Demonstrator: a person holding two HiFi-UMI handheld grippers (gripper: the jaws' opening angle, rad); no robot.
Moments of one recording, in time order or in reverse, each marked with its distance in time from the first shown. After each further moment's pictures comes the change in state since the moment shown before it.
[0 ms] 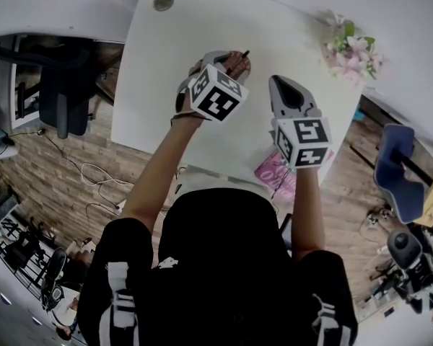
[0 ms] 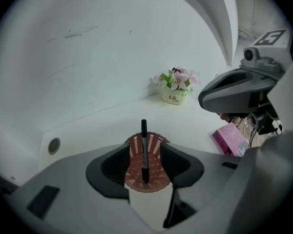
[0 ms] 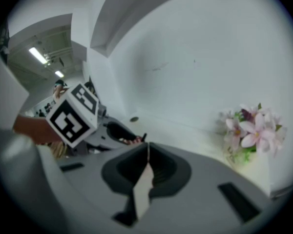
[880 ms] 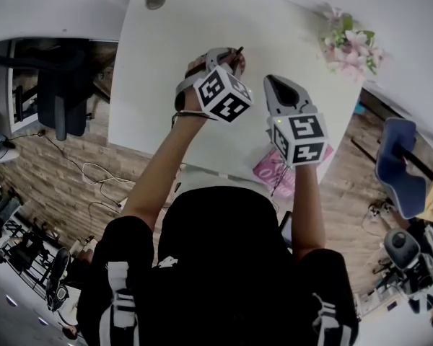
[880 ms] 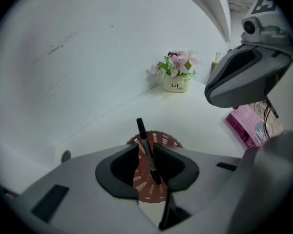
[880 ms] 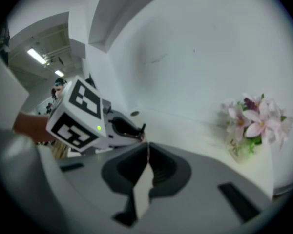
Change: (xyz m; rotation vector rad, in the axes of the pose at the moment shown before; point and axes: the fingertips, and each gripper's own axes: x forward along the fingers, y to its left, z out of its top) left arm 0.017 0.008 -0.002 0.177 0.069 0.150; right arm 0.007 -0.002 -0.019 0.012 0.059 0.024
